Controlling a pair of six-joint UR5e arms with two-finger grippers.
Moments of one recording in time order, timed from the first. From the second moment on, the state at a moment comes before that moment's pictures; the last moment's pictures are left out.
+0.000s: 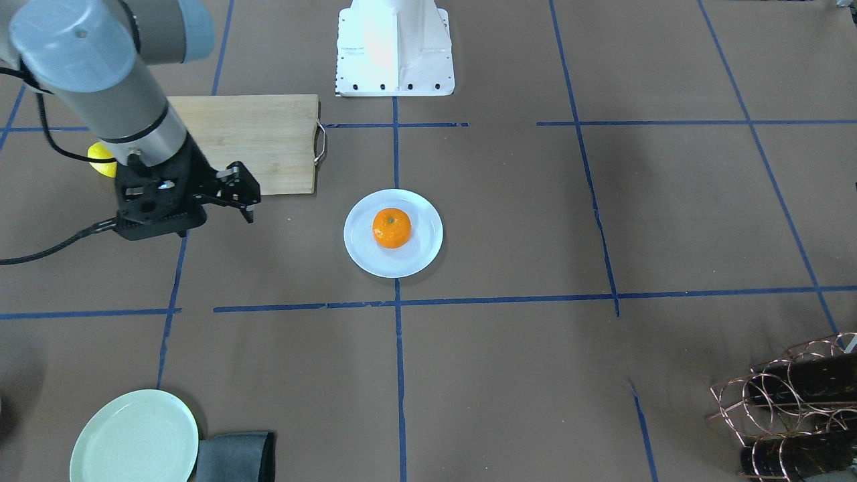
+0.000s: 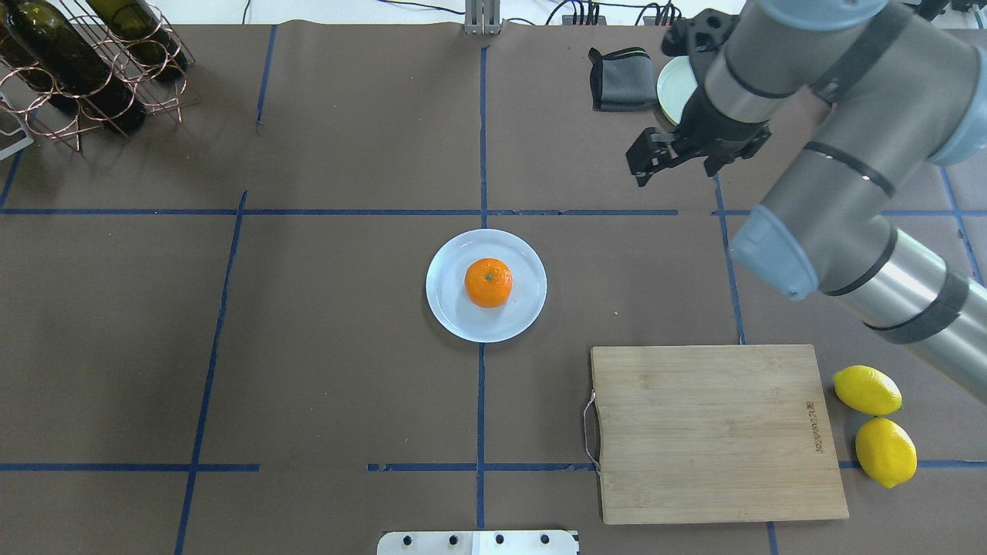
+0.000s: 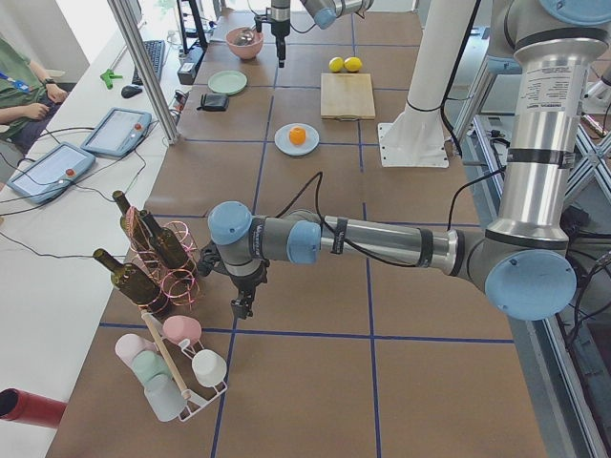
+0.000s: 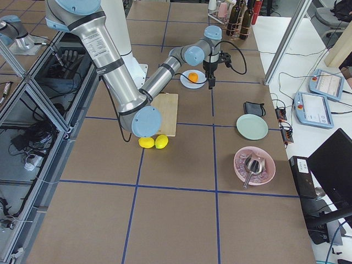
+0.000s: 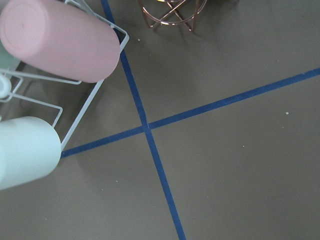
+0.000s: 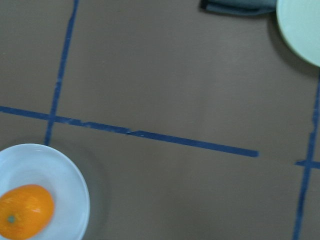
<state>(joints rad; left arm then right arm) -1.50 -1.62 -1.62 -1.50 -2.37 0.17 0.95 -1.07 1.84 -1.72 2.15 0.65</state>
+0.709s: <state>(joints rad) -1.57 -1.58 -1.63 -1.48 -2.40 0.17 1.28 -1.39 1.80 -1.72 2.27 0.06</state>
